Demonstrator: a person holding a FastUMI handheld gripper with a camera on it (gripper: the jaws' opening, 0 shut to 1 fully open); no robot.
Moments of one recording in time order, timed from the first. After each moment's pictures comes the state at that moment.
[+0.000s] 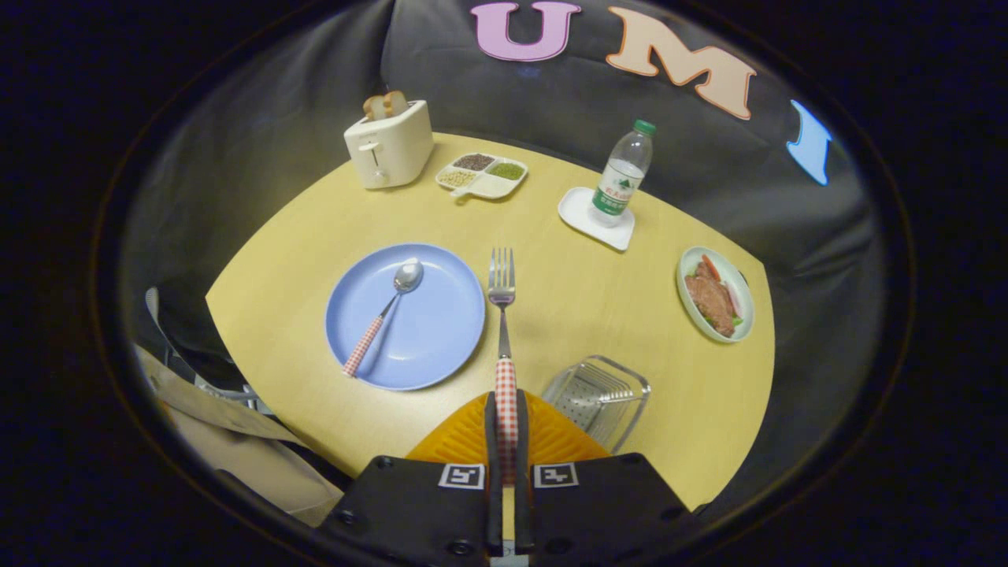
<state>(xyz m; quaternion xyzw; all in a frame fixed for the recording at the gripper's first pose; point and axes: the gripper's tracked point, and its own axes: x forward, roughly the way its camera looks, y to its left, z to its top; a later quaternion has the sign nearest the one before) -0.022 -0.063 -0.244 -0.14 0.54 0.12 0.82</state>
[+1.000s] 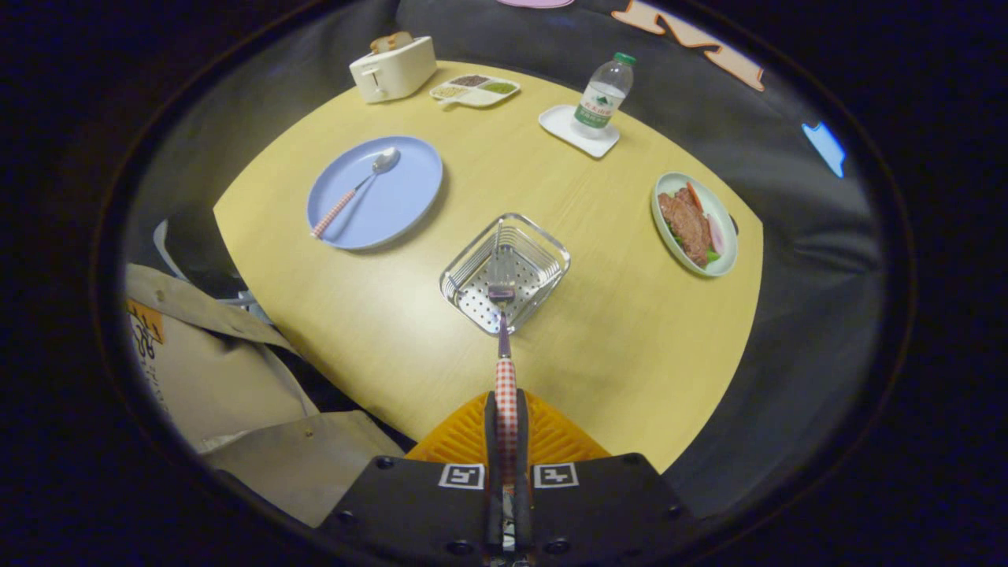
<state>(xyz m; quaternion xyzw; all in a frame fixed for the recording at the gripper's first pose) -0.089 -0.172 -0.234 -0.22 0.66 0.15 0.70</state>
